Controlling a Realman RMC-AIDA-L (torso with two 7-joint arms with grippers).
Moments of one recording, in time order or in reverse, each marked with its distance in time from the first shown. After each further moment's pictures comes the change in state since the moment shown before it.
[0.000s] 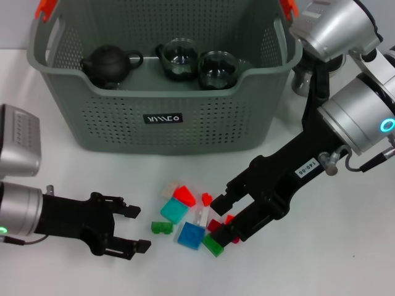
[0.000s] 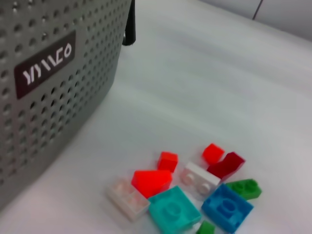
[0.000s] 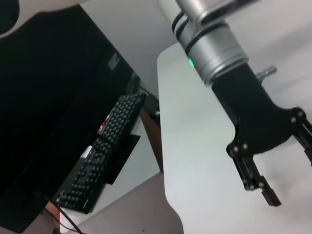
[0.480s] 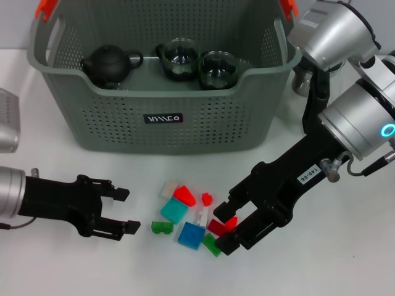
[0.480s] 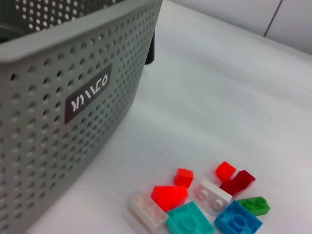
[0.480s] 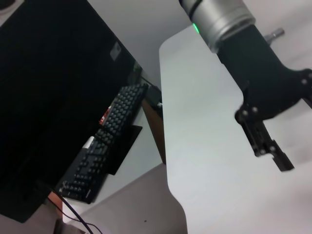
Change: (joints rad) left arm -0.023 0.036 -0.054 0.033 -0.001 0.059 -0.053; right arm 0.001 0.001 -0.016 0.005 -0.013 -0.008 -0.011
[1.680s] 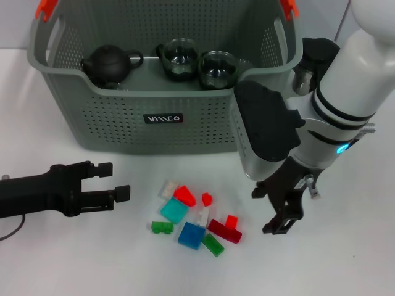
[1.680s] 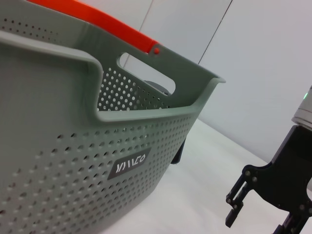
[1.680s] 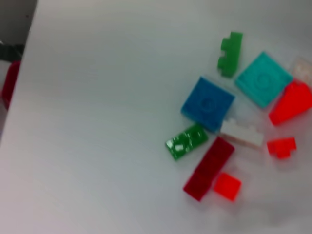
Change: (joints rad) left arm 0.095 -0.010 -0.257 -0.054 -0.156 0.112 -0.063; right arm 0.018 0.011 -0.571 -0.135 -0.284 0.359 -0.125
